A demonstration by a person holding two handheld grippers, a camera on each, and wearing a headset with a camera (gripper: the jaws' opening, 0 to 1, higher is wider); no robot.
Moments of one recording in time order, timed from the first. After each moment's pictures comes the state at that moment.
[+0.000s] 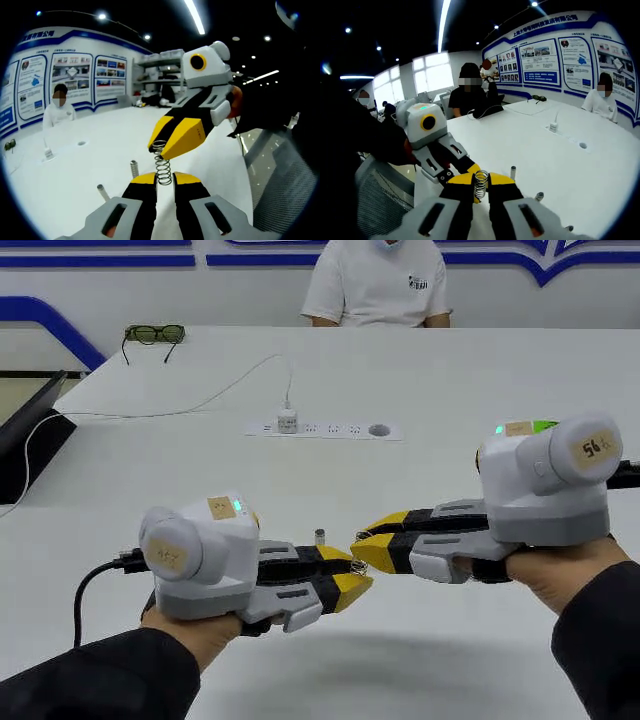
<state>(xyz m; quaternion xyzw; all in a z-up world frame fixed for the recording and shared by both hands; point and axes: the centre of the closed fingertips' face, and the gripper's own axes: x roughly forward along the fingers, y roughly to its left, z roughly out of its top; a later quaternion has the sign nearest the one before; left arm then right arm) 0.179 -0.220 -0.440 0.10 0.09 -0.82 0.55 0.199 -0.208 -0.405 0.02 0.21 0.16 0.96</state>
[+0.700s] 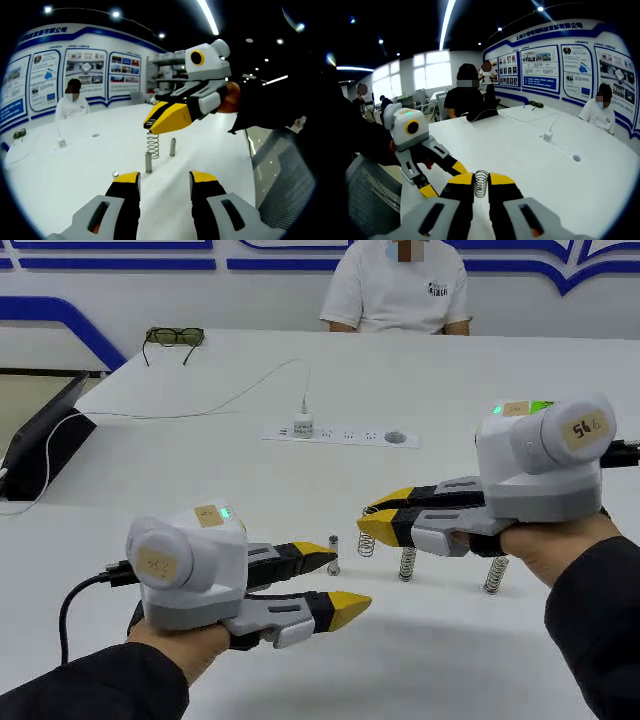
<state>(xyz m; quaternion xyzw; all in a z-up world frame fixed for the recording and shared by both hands) 0.205 -0.205 -0.445 0.10 0.11 -0.79 0.60 0.225 -0.230 -0.395 -0.01 0.20 0.15 0.97</state>
